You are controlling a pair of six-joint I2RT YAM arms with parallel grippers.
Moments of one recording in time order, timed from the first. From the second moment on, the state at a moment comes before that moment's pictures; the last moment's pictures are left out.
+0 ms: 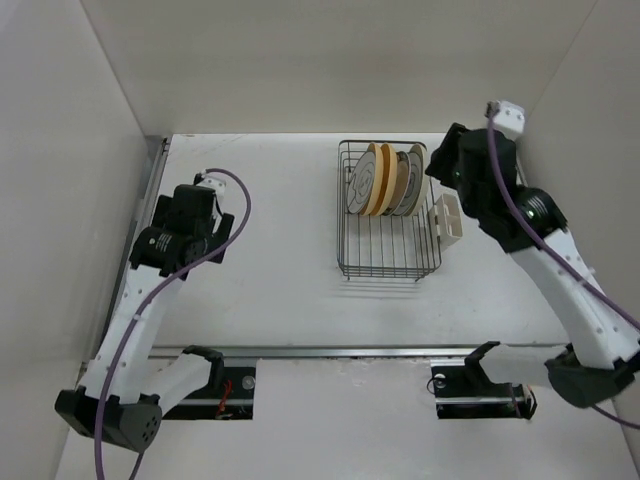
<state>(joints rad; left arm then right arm) -0.27 0.98 1.17 -1.05 -0.48 0.16 0.56 1.19 1.58 -0.74 0.66 0.55</state>
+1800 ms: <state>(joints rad) -0.24 0.98 1.02 -0.92 -0.54 0.06 0.47 1.97 1.86 -0.75 1.07 0.25</state>
